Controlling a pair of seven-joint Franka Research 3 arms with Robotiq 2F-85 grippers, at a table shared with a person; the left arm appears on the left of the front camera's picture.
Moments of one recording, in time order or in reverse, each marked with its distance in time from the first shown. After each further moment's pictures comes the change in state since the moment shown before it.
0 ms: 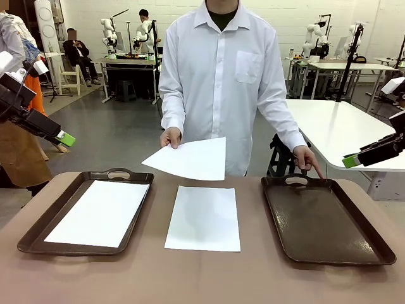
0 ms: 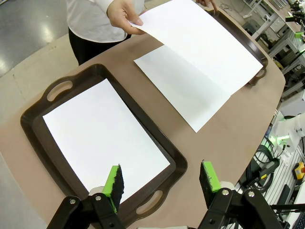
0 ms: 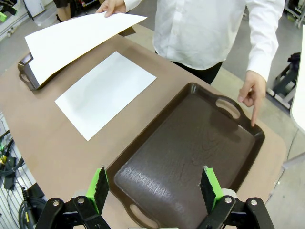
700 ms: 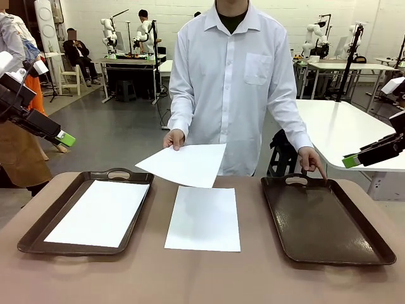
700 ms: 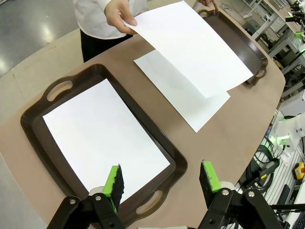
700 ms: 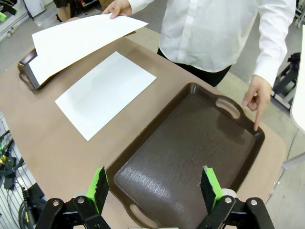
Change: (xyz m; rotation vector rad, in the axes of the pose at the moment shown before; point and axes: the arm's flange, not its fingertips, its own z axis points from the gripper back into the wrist) left arm 0.000 0.000 0.000 0.000 0.000 0.000; right arm 0.000 0.000 0.000 0.000 0.000 0.000
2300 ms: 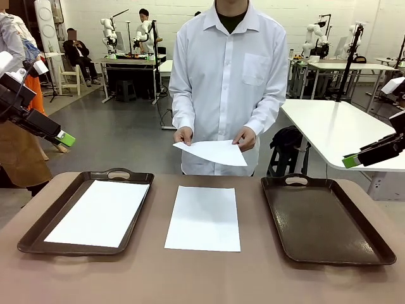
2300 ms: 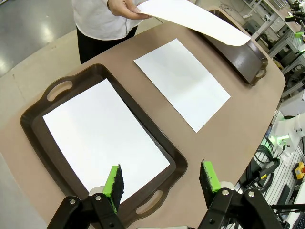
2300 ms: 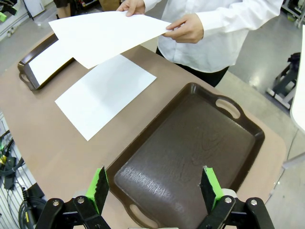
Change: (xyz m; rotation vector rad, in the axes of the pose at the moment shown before) left arm 0.000 0.000 0.000 0.000 0.000 0.000; right arm 0.000 0.000 0.000 0.000 0.000 0.000
